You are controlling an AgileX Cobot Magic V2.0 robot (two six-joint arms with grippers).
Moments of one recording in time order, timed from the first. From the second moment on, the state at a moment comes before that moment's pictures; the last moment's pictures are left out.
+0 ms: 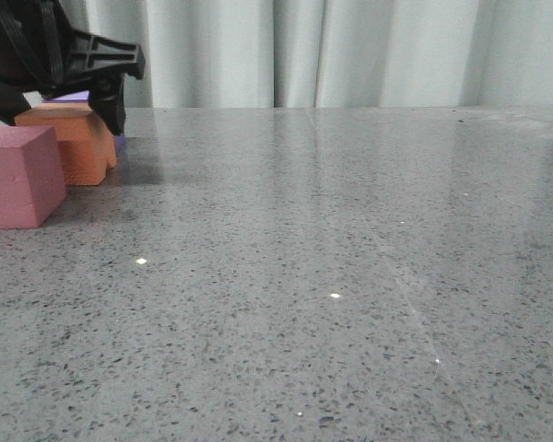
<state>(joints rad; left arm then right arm) -0.44 1.62 -1.17 0.64 0.53 -0.90 0.06 -0.01 0.03 -0.06 0.14 0.22</state>
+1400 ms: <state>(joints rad) -0.44 0.56 -0.84 0.63 0.81 -0.68 0.06 -0.01 0.03 -0.06 0.14 0.22</state>
